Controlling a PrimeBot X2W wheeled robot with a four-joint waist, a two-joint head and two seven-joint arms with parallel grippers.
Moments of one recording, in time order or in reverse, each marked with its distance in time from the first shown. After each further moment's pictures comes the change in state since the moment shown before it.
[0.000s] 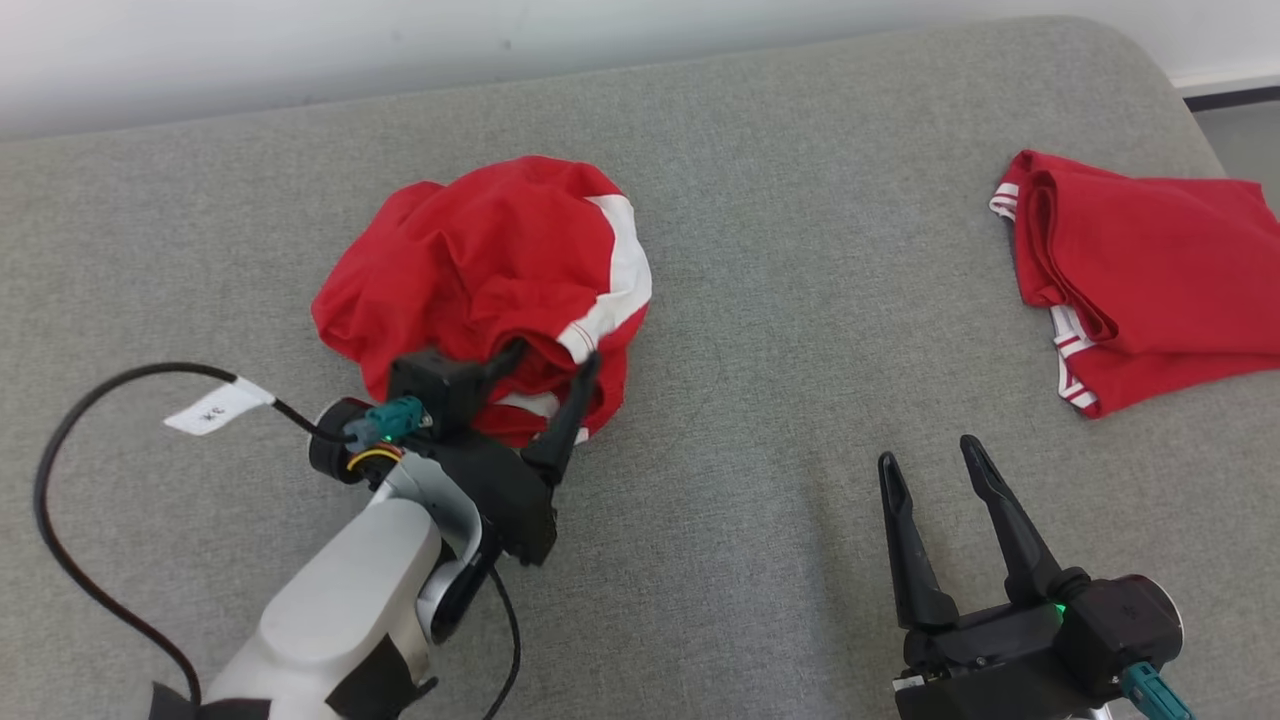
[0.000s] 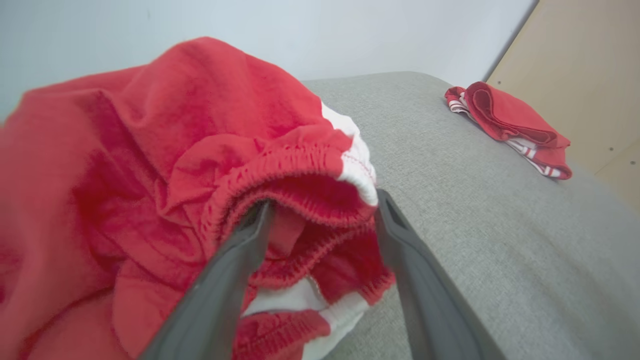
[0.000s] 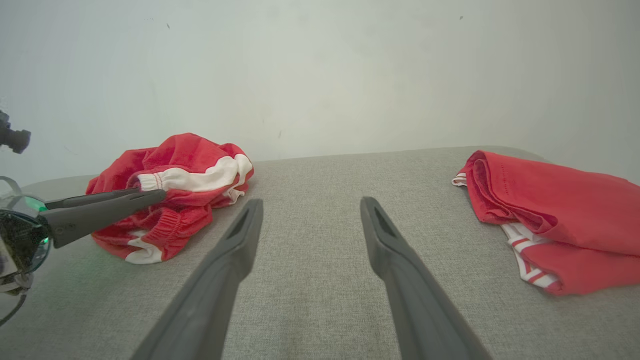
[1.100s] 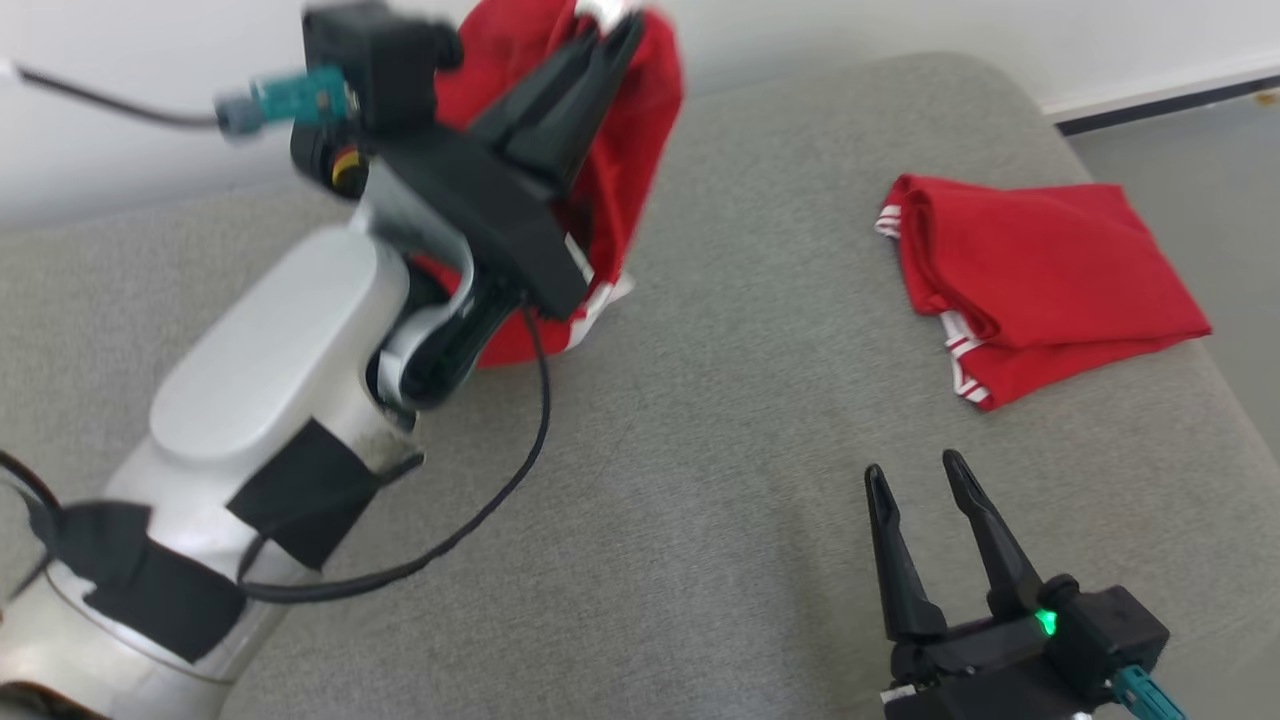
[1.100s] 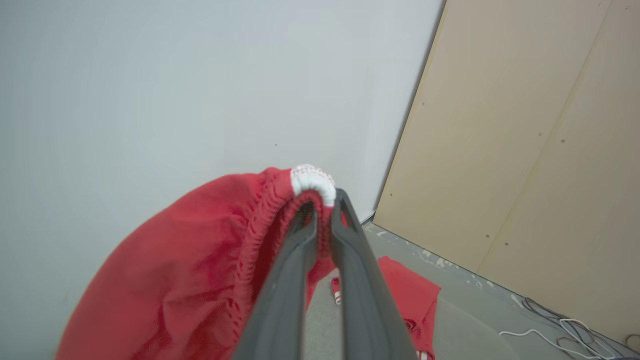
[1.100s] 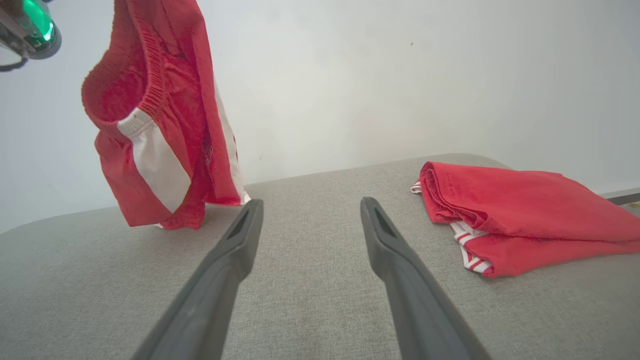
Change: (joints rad) left arm -0.340 0.071 -0.002 -0.286 -0.273 -0.001 0.155; right arm 0.000 0.001 0.031 0.025 0.072 0.000 0.000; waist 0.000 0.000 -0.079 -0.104
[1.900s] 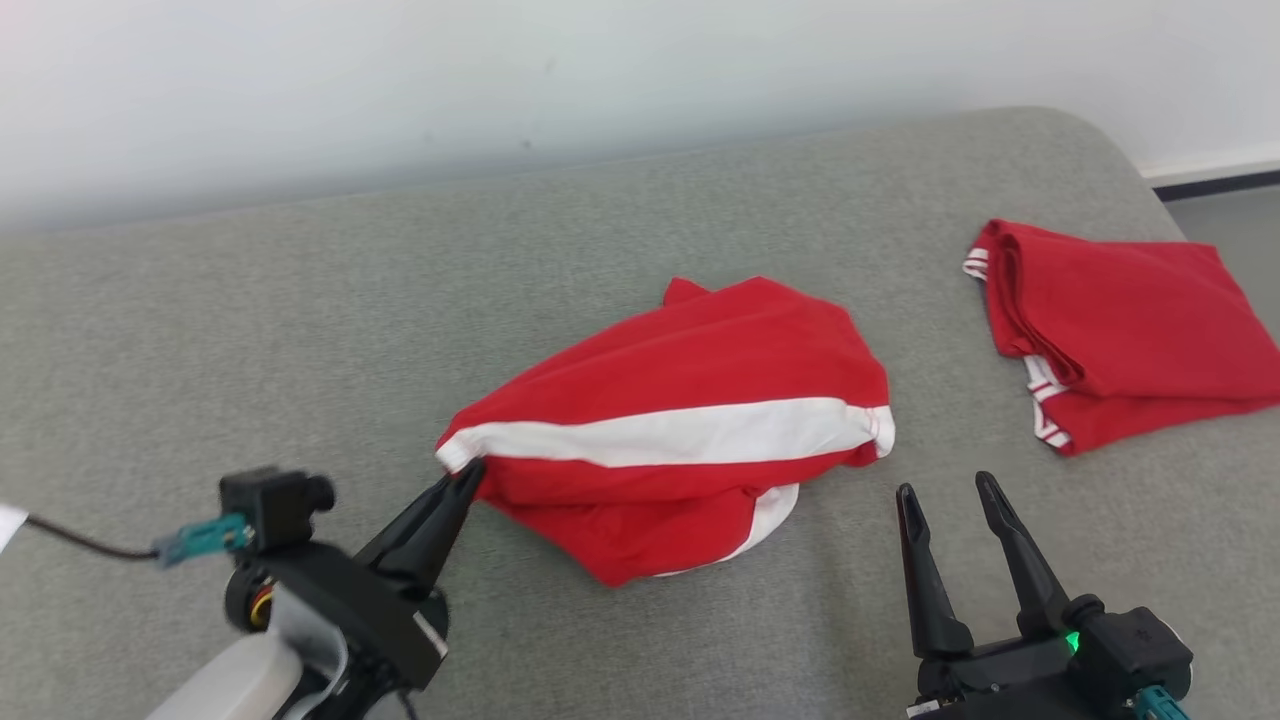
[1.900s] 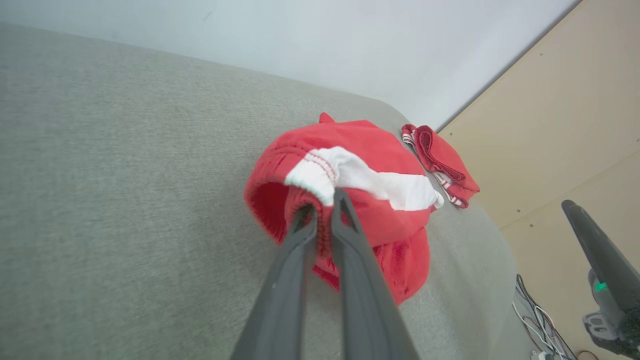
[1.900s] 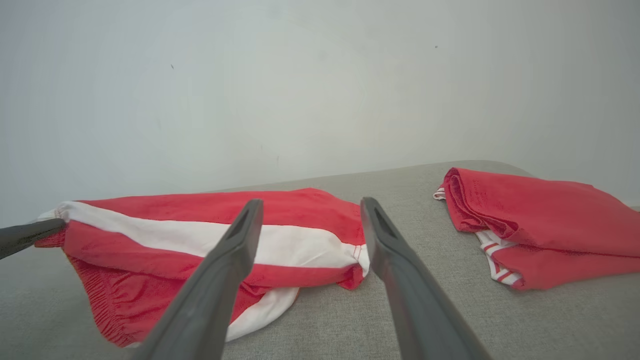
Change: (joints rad) left arm 0.565 0.232 -0.036 -0.149 -0.213 0.011 -0.062; right arm 0.048 0.000 -0.053 -0.007 -0.026 0.000 0.000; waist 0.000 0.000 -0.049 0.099
